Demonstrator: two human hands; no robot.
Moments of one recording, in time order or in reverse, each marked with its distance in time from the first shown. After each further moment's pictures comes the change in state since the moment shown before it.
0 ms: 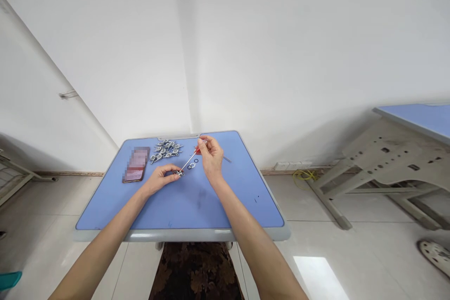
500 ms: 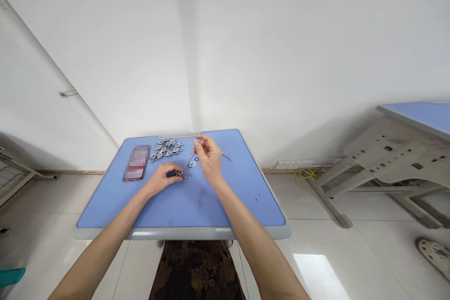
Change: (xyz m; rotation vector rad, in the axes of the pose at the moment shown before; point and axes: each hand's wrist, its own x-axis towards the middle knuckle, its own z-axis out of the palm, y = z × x) left_hand 0.003 0.002 0.004 0.338 0.015 0.065; right_hand -0.004 0.005 0.000 -0.146 -0.078 -0.121
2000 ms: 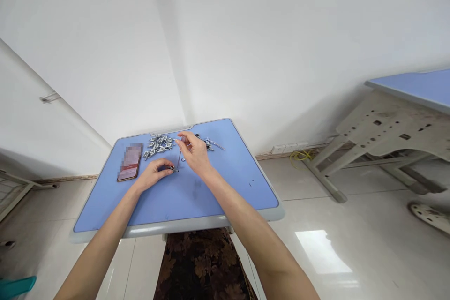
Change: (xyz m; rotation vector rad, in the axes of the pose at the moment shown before) left_hand -0.002 -0.006 -0.014 -0.064 -0.054 -0.070; right_hand -0.008 -0.002 0.006 -0.230 -0.151 -0.096
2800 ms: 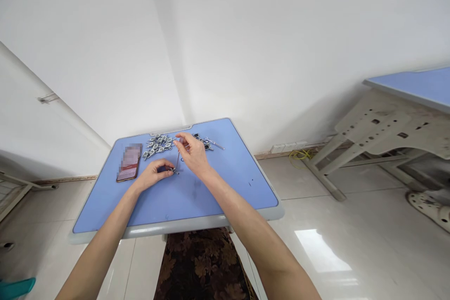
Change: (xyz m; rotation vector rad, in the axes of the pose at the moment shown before) left_hand 0.000 -0.001 -0.001 -0.024 -0.039 0.021; right_hand -0.001 0.005 0.003 -0.032 -0.016 -0.019
